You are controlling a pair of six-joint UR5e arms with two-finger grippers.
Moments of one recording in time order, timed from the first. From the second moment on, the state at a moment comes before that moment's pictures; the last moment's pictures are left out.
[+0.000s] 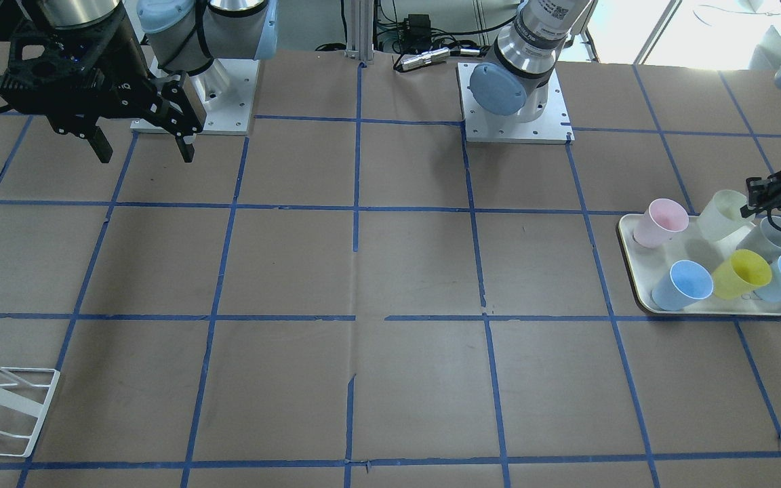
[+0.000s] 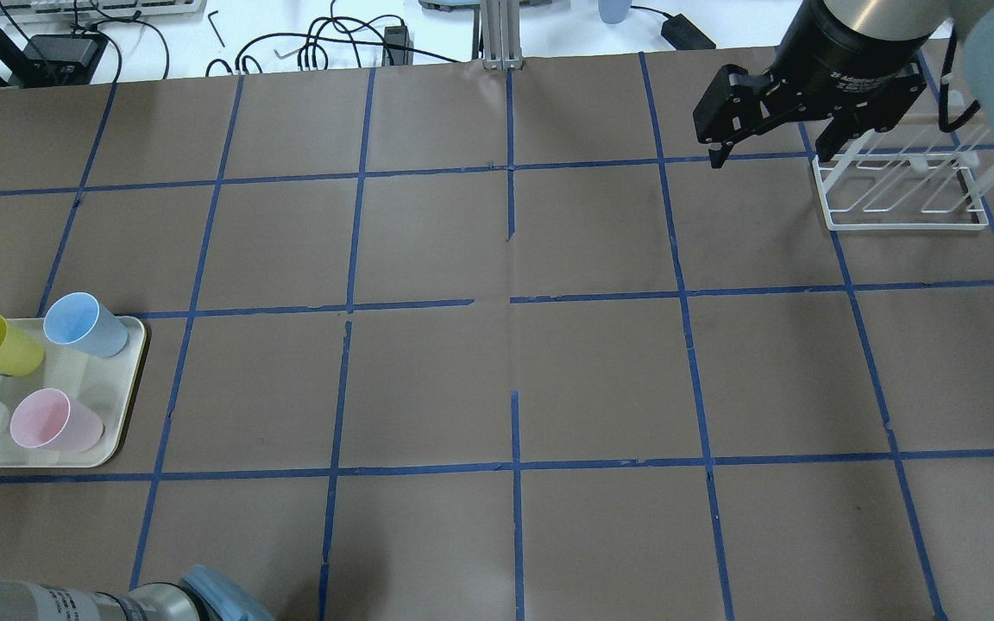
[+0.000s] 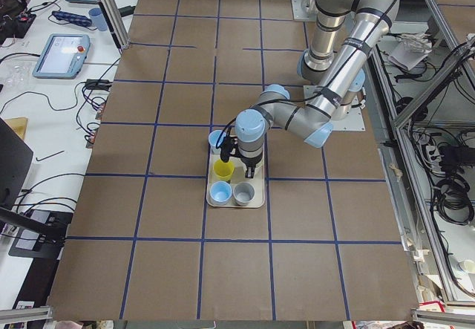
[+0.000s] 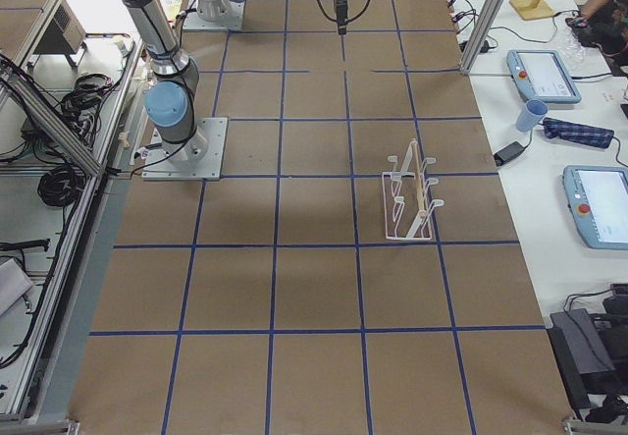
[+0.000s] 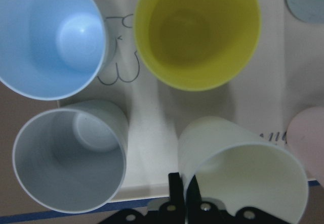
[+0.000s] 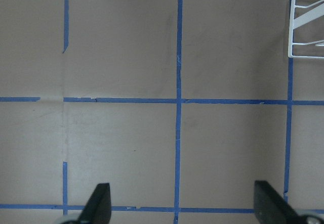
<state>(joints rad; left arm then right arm) -0.60 -1.79 -1.83 -1.20 1.63 1.10 1.58 -1.62 1.54 -1.62 -1.55 -0.01</state>
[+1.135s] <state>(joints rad) -0.84 -1.80 -1.46 -2.21 1.09 1.04 1.58 -1.61 1.54 -1.62 -1.55 -0.01</state>
